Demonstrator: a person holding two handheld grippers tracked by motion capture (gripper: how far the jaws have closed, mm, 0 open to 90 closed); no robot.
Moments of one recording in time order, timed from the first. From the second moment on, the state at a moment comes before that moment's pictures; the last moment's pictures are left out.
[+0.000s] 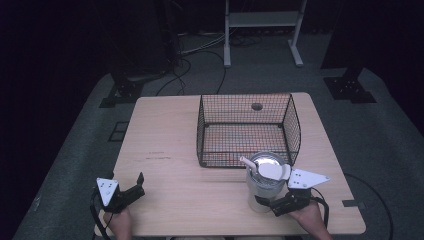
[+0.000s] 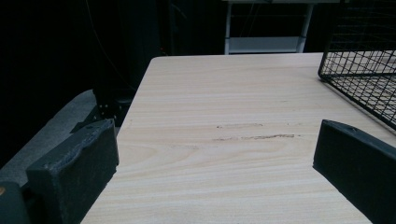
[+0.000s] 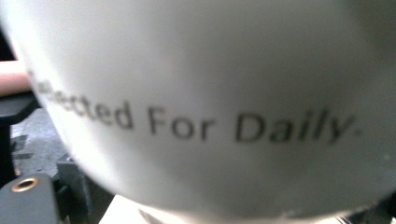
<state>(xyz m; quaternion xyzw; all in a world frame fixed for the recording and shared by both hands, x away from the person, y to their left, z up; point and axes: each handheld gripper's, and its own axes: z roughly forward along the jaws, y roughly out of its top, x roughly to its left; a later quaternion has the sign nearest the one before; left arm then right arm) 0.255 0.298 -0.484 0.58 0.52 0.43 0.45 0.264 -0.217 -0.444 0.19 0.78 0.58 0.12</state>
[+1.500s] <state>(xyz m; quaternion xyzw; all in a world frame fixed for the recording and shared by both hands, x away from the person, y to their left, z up) 0.254 0.298 -0.484 0.58 0.52 0.44 0.45 0.363 -0.177 -0.311 0.14 0.78 0.60 0.10</state>
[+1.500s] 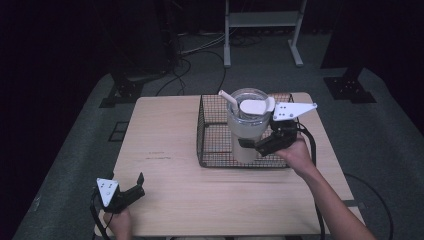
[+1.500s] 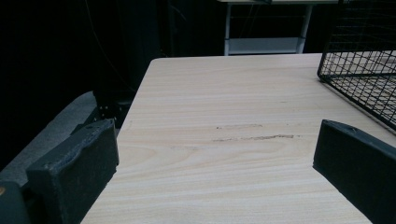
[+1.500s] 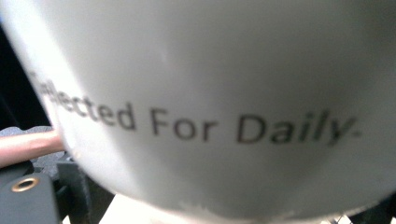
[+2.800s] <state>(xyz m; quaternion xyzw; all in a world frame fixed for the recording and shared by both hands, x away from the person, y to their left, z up) 0.254 0.299 -0.484 0.58 0.51 0.43 0.46 0.479 -0.134 -0.337 0.18 0.78 0.59 0.08</state>
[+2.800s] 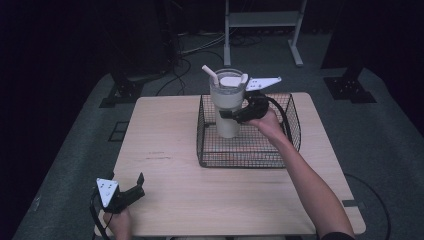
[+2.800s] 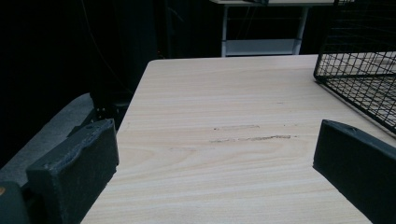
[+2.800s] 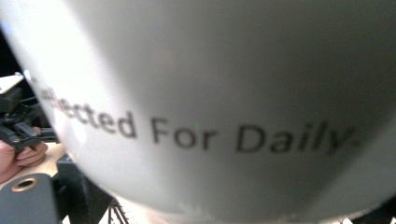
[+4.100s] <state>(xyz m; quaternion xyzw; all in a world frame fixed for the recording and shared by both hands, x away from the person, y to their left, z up) 0.254 0.300 -0.484 0.58 0.51 0.43 0.47 0.517 -0.118 -0.413 0.23 0.82 0.52 0.06</state>
